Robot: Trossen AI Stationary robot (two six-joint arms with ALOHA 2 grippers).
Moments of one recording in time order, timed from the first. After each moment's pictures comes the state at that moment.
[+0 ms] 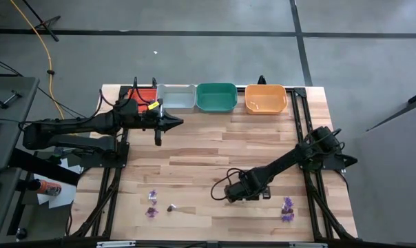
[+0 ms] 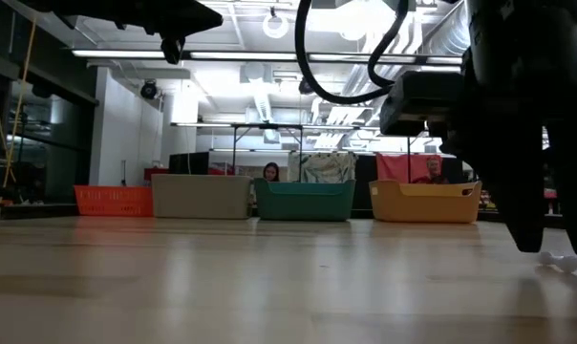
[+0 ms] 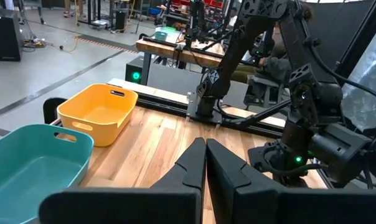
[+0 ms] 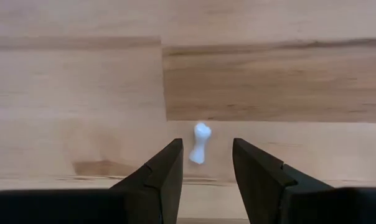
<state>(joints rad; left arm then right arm) 0.22 0.85 0.61 0.14 0.14 -0.18 0.47 1.93 1.24 -0.74 -0.16 2.04</state>
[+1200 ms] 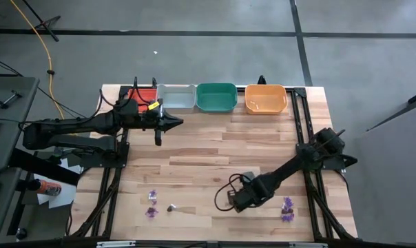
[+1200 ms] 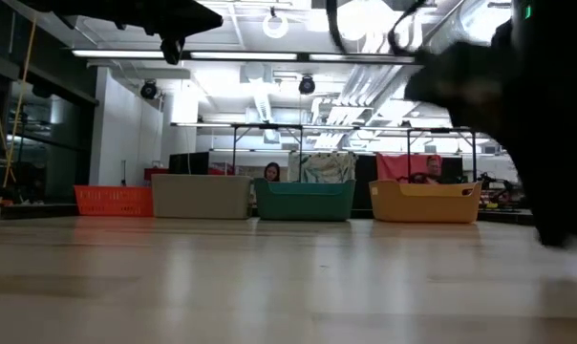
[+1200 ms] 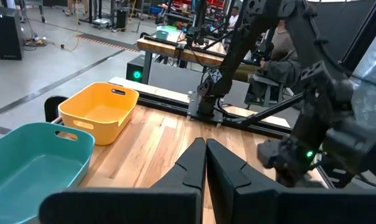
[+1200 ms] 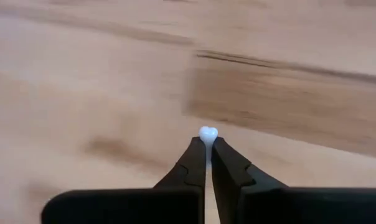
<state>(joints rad) 0.22 0.85 0.61 0.13 0.14 -0.19 0.56 1.88 1.23 -0.74 0.06 1.93</state>
